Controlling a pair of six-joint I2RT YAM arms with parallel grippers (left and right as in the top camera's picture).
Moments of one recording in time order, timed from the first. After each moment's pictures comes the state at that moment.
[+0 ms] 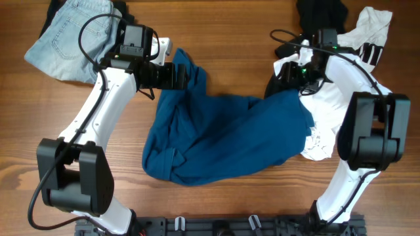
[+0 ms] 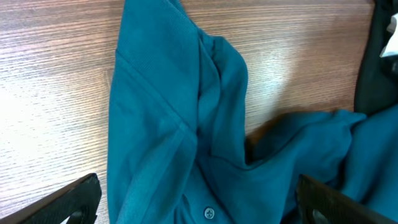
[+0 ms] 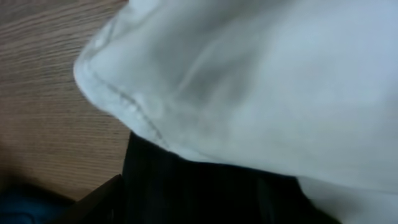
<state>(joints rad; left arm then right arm) -0.18 1.77 1.37 -0.74 0.28 -0.11 -0.07 2.08 1.44 -0.73 -0.31 0.13</state>
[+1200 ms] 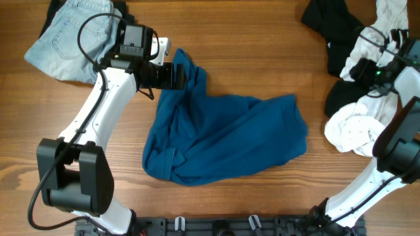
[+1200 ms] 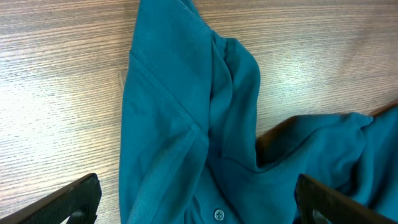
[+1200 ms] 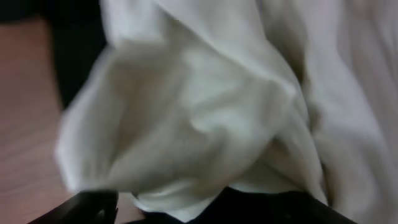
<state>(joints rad) -0.18 1.77 1.37 -0.74 0.24 -0.11 -0.50 2.09 1.51 -0.55 -0.26 -0.01</state>
